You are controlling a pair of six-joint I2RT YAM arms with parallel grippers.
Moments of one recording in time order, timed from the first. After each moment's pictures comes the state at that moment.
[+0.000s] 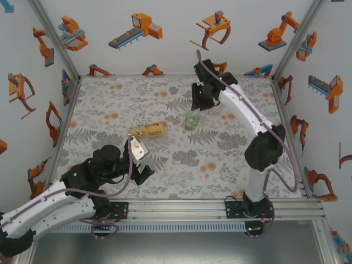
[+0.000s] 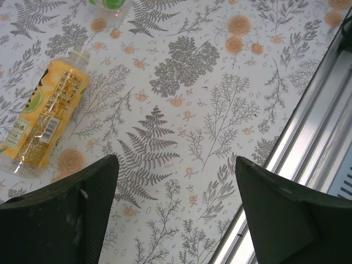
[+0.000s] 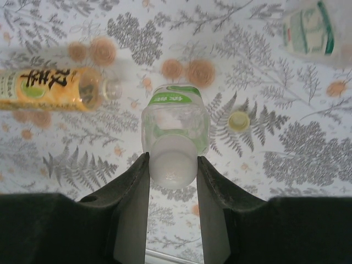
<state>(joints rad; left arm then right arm) -1.02 0.58 0.67 -0.53 -0.02 0.08 0.50 1.94 1.99 -1.08 -0.01 0.36</state>
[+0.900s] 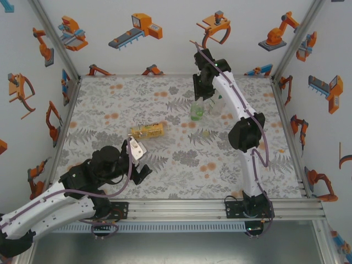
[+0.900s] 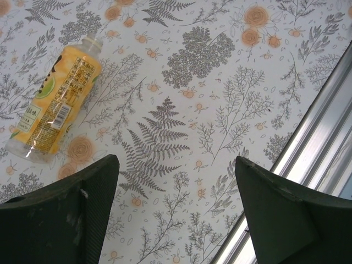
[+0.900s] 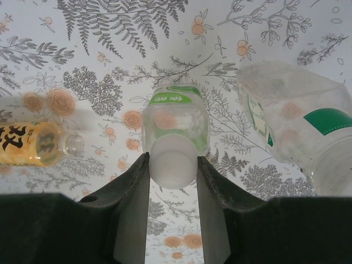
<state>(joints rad) -1.02 0.56 0.66 -0.56 -0.07 0.08 0.42 2.30 2.47 -1.26 0.03 0.25</state>
